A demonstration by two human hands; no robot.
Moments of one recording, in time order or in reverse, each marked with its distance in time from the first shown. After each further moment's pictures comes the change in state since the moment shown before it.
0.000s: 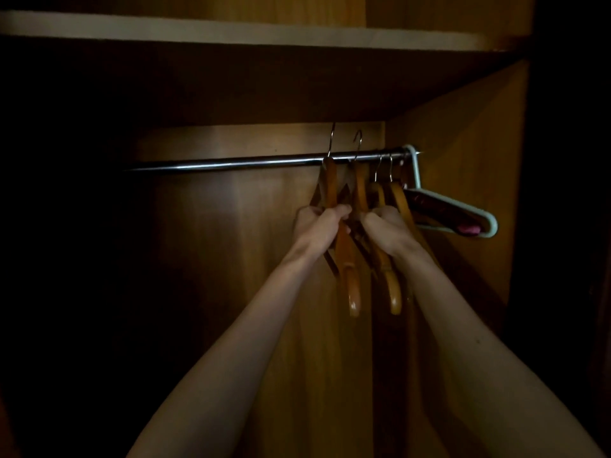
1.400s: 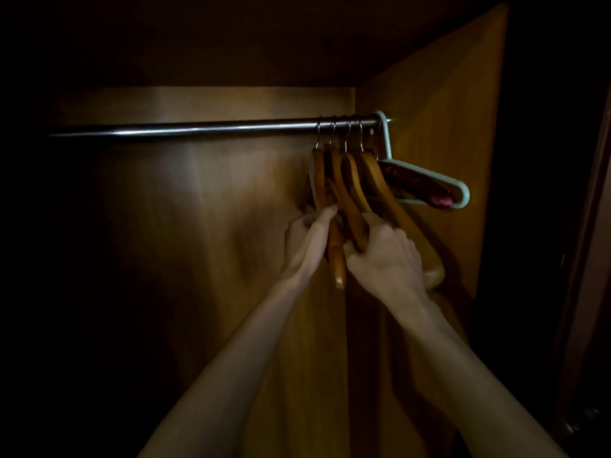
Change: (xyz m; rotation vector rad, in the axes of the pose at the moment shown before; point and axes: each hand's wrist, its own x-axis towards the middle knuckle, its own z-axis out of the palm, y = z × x) left_hand 0.001 -0.069 0.049 -0.053 -0.042 0.057; right_hand -0.066 0.054 -0.007 -0.489 0.243 -0.174
